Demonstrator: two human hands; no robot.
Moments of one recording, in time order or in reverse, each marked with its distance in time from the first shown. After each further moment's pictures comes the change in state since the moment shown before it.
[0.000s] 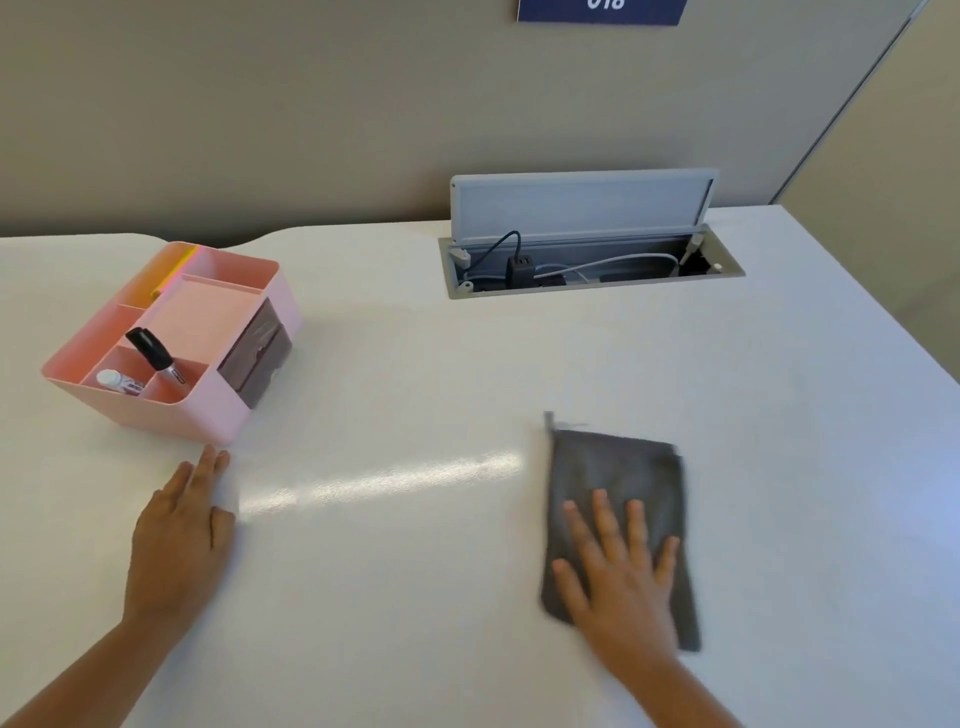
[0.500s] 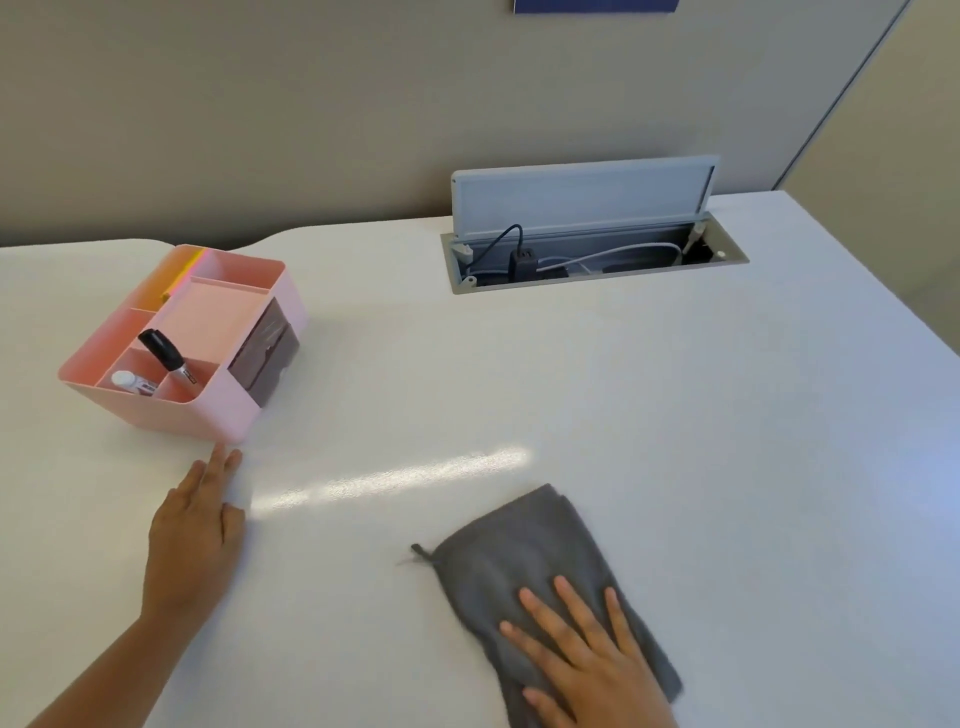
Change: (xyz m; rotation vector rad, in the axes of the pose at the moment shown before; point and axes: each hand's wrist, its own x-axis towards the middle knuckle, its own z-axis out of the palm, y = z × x) left_hand -0.001 -0.010 0.002 -0.038 0.005 -0.016; right_hand -0.062 -0.007 0.024 -0.215 0.082 -0.570
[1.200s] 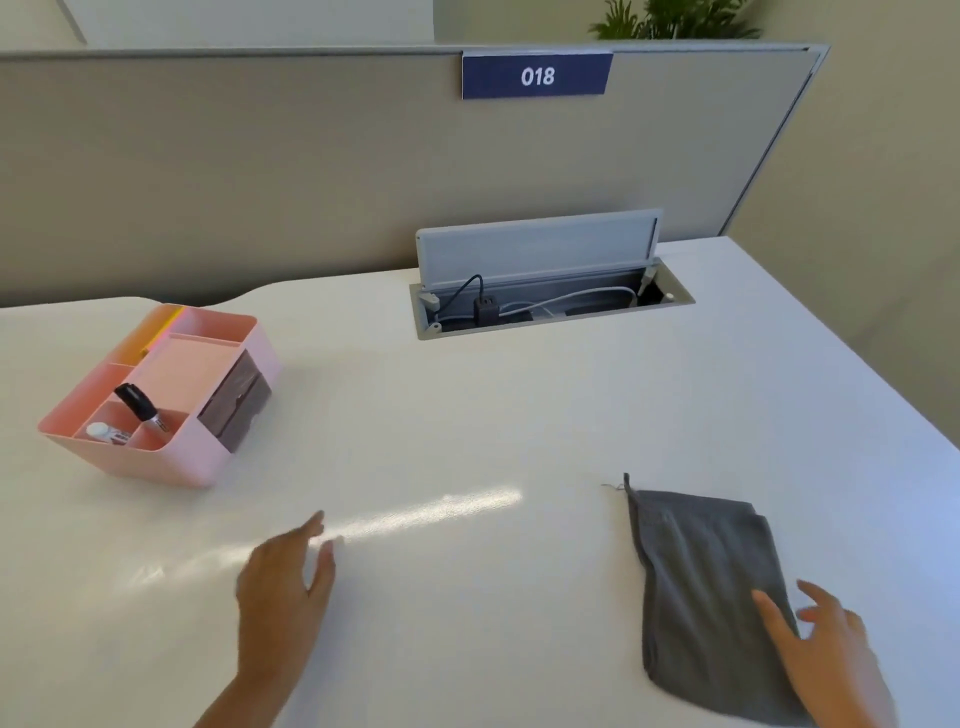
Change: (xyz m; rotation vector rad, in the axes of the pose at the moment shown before) left_hand -0.059 0.127 0.016 -0.175 0.120 0.013; right_hand -0.076 0.176 -0.028 0.612 0.003 1.400
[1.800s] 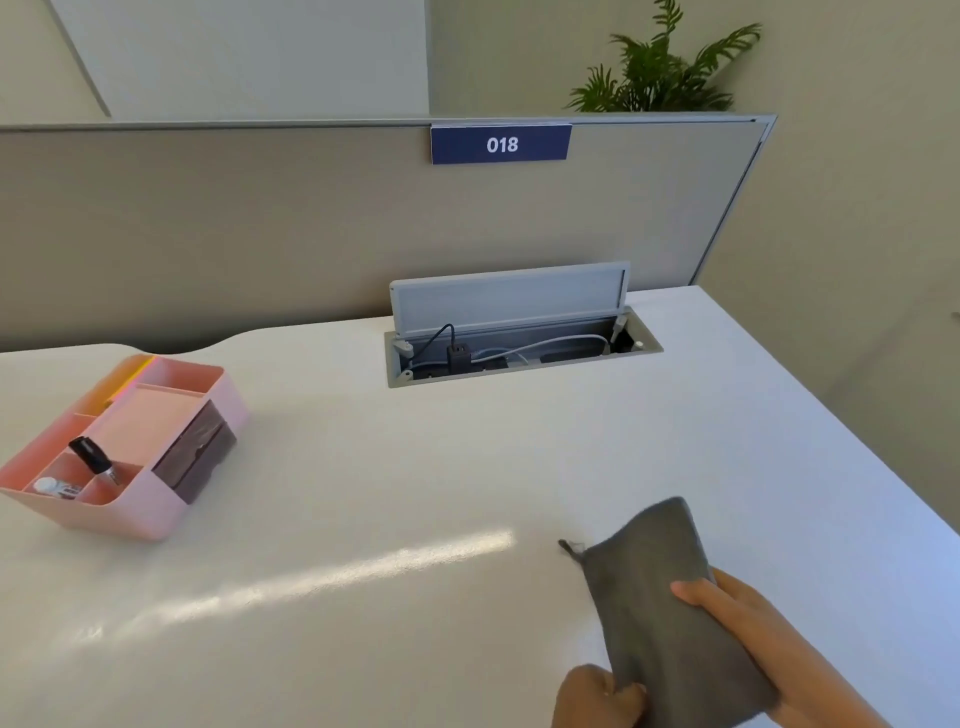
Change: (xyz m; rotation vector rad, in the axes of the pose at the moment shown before) left_hand -0.087 0.246 0.112 -0.353 -1.074 -0.425; right_hand 0.005 -0.077 -0.065 0.594 -0.666 -0.123
